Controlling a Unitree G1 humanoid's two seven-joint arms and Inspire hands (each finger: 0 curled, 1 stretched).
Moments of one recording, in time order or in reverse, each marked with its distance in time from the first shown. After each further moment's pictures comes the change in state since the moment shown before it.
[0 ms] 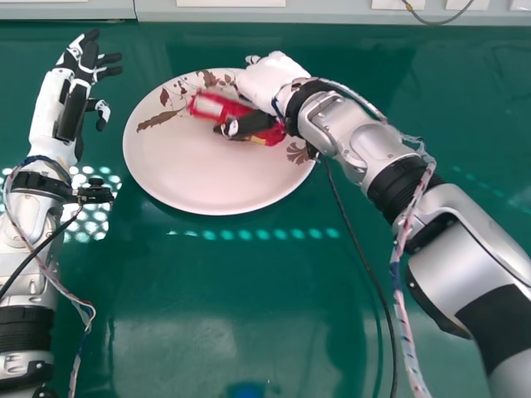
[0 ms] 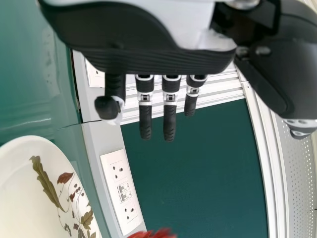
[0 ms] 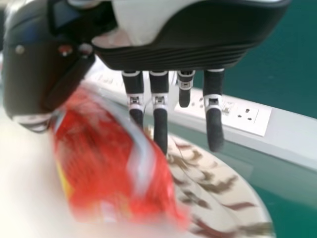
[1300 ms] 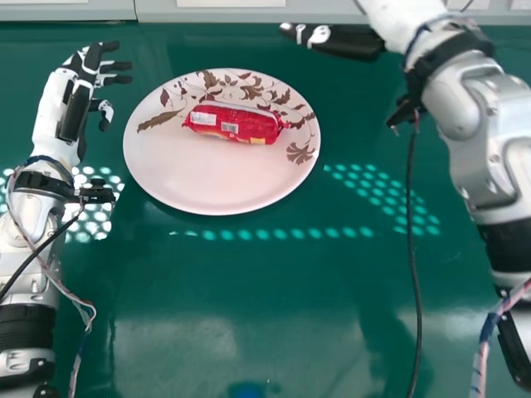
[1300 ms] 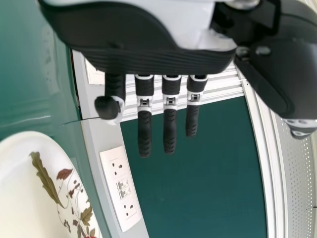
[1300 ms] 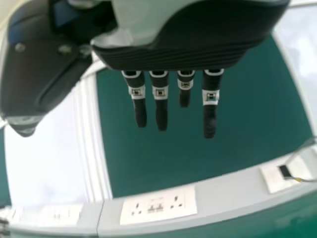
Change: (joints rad) left arm -0.012 -0.007 0.000 0.037 -0.001 -0.027 -0.018; right arm 0.524 -0.277 -0.638 -0.940 0.337 0.271 0.150
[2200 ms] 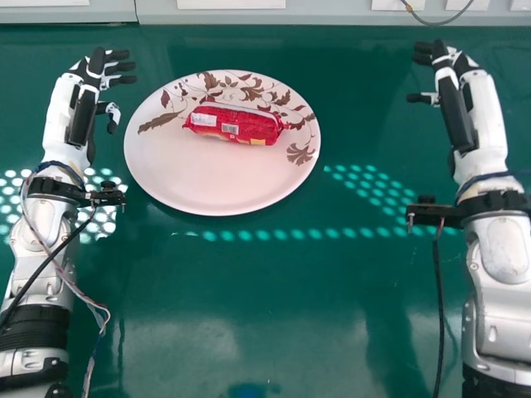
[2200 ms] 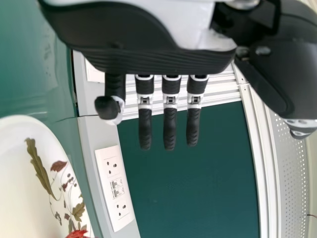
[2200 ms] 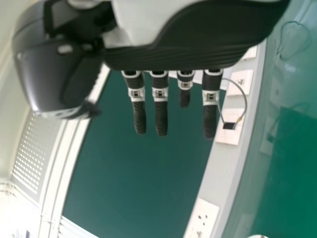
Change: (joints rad) left arm -0.003 -0.052 0.000 0.035 0.000 -0.057 0.037; right arm 0.507 0.393 -0.321 -0.347 0.544 0.098 -0.210
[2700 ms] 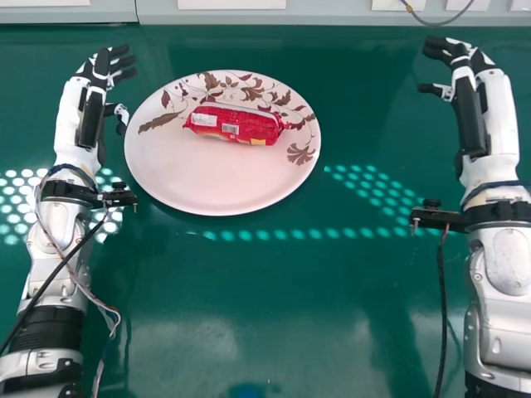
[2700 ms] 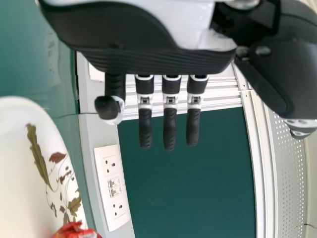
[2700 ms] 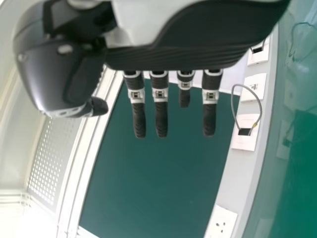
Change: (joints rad) left arm 0.000 -0.064 -0.007 0.023 0.003 -0.040 0.035; right arm 0.009 -0.024 -0.027 0.017 0.067 -0.077 -0.011
